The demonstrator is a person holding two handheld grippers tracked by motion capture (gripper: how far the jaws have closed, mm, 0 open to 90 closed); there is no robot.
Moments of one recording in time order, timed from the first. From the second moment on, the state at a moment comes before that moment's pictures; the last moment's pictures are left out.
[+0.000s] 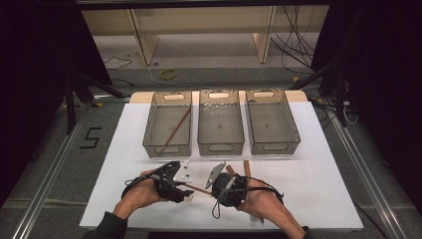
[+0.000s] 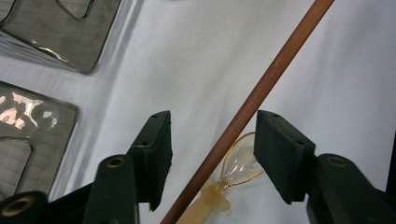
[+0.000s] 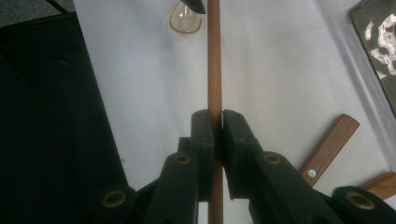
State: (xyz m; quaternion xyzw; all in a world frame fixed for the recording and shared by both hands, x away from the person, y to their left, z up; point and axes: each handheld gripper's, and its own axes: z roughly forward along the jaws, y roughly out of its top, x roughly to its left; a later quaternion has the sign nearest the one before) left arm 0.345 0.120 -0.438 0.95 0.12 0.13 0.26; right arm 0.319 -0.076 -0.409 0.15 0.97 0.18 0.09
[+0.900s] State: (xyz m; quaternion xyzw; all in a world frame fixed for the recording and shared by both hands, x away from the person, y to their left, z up) left arm 0.335 0.112 -0.437 0.97 0.04 0.08 0.24; right arm 0.327 -0.091 -0.408 0.10 0.97 0.20 0.08
